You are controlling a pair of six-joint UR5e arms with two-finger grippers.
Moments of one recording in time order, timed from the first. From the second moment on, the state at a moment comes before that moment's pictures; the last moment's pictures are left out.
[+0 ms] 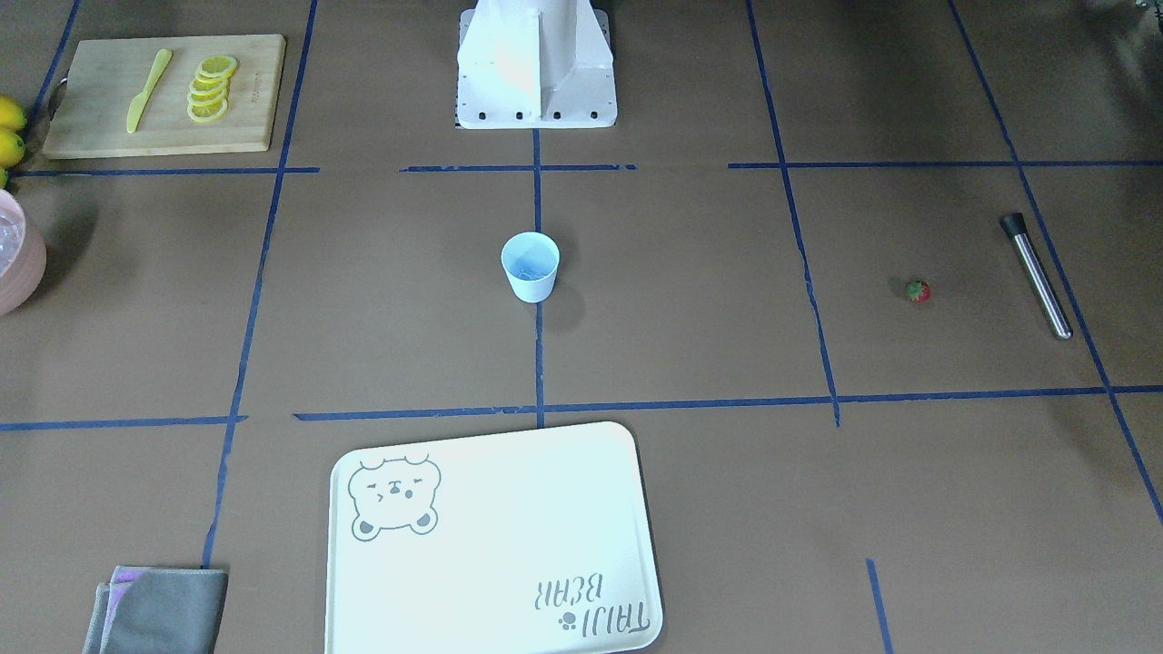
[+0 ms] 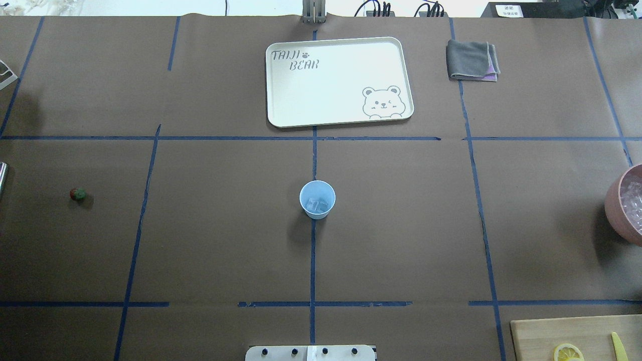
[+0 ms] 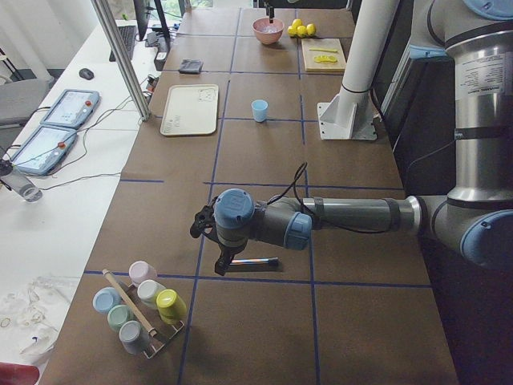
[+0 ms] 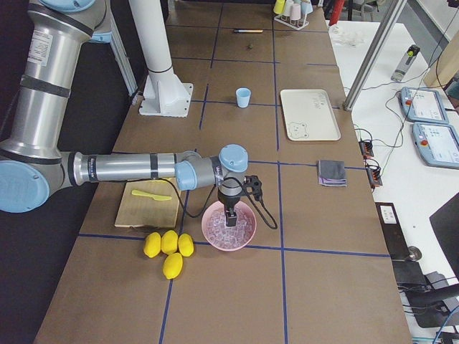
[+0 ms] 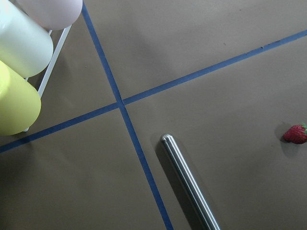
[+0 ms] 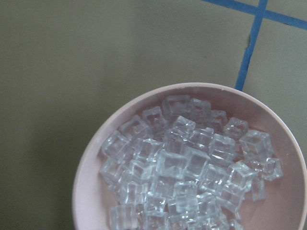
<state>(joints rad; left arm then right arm) -1.56 -1.44 -1.68 -1.80 -2.46 0.22 1.26 -1.85 1.83 -1.37 2.26 0.11</state>
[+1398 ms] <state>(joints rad) -1.56 -1.44 -1.69 -1.80 -2.46 0.22 1.19 -1.83 1.72 -1.24 2.25 0.20</state>
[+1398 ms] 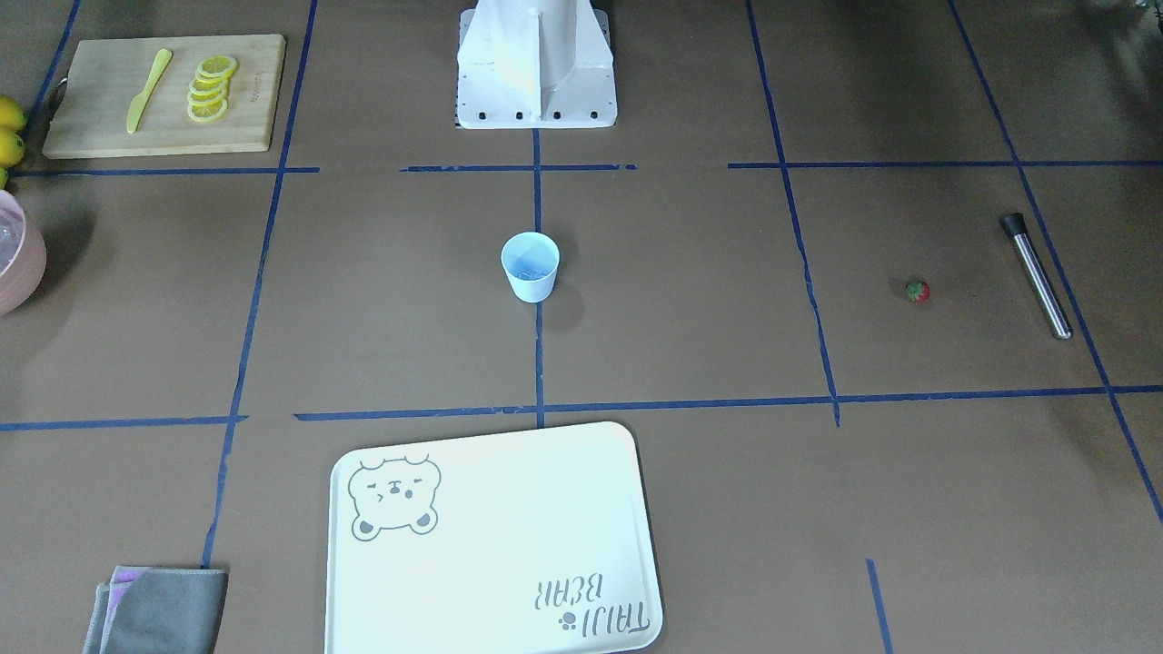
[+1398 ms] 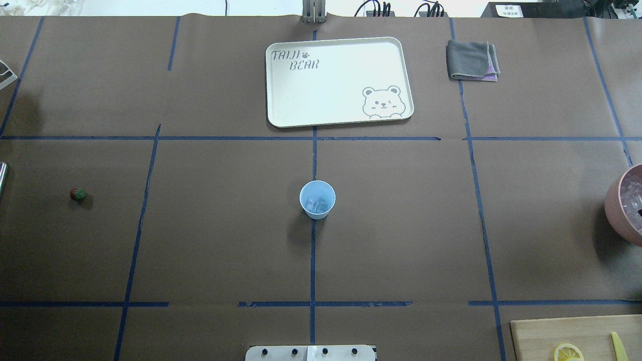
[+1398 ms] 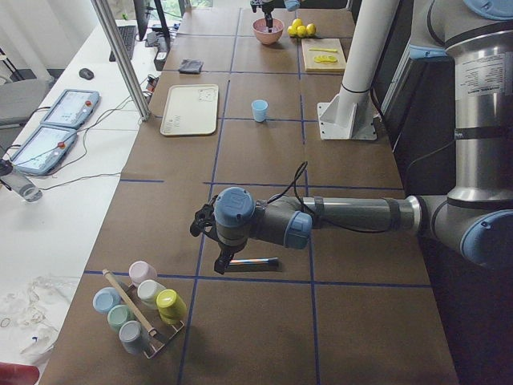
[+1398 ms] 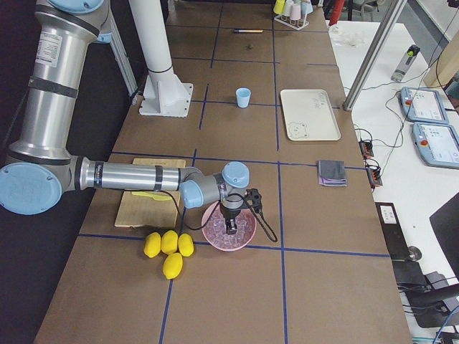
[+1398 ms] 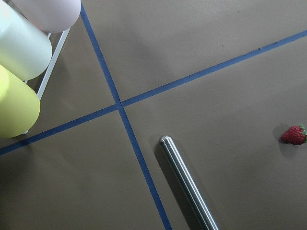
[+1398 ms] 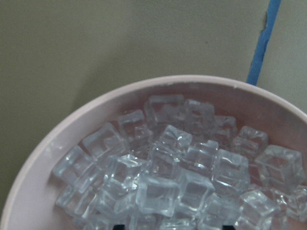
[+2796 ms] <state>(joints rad) -1.56 -1.45 -1.69 -1.80 -2.46 0.22 1.08 -1.54 2.09 -1.46 2.31 0.86</state>
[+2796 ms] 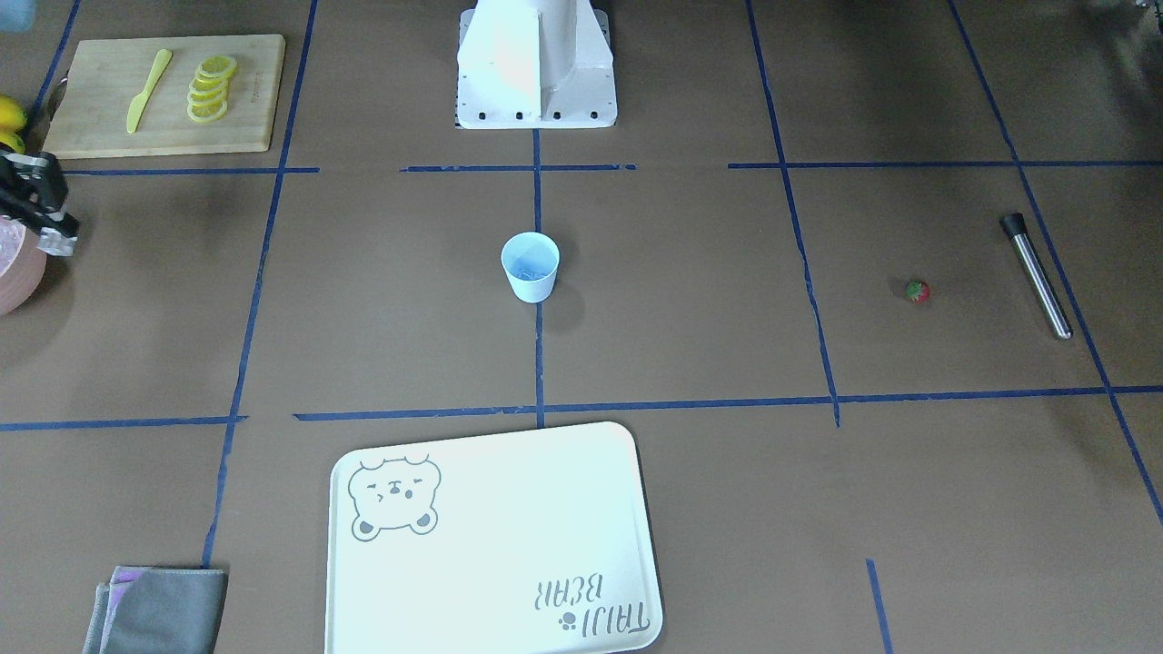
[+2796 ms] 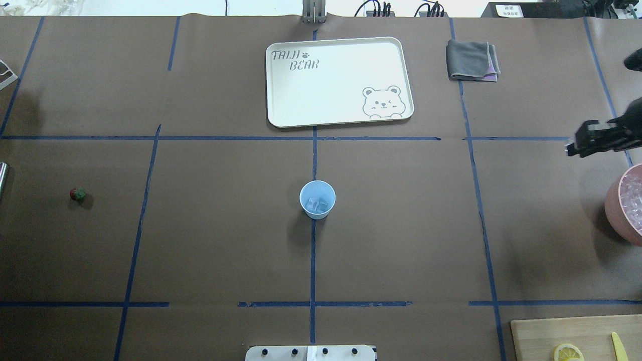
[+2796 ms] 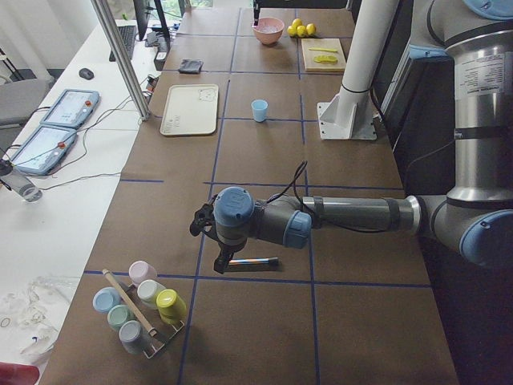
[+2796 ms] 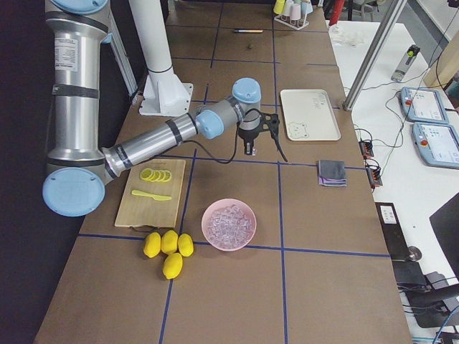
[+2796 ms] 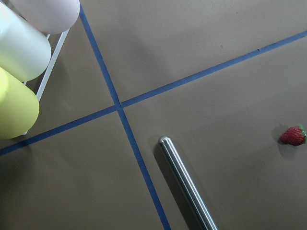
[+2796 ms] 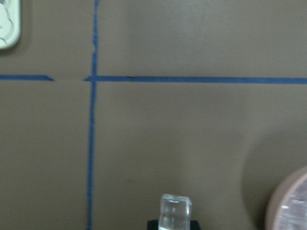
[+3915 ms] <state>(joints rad) -1.55 -1.45 -1.69 -1.83 -2.46 0.22 0.50 -0.98 1.83 -1.45 1.95 1.52</state>
